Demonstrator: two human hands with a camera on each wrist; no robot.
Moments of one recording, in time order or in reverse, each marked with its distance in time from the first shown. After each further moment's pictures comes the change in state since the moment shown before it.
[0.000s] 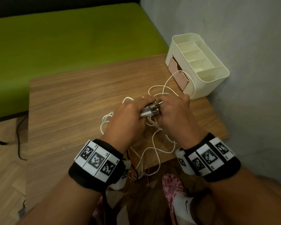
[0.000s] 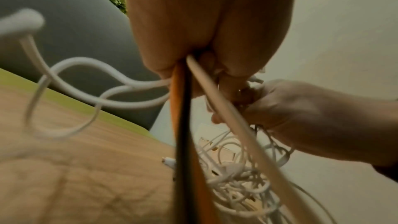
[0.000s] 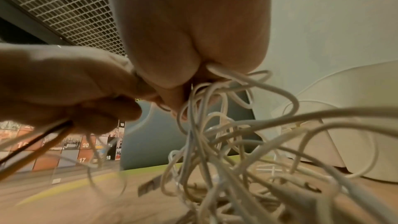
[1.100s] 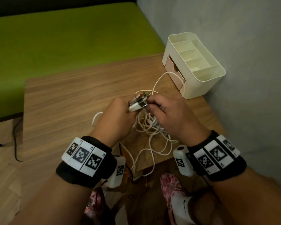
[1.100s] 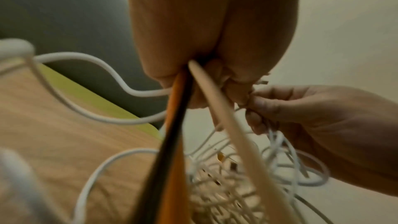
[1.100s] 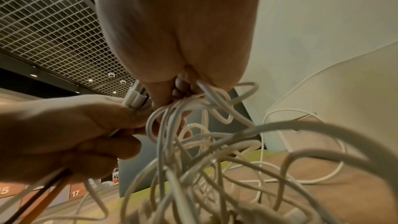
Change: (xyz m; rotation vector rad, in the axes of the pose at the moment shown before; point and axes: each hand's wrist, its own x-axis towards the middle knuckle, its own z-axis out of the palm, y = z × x) left_hand 0.010 -0.013 -0.005 -0.081 0.021 -0.168; right_hand 0.000 0.011 -0.007 0.542 0.121 -0.067
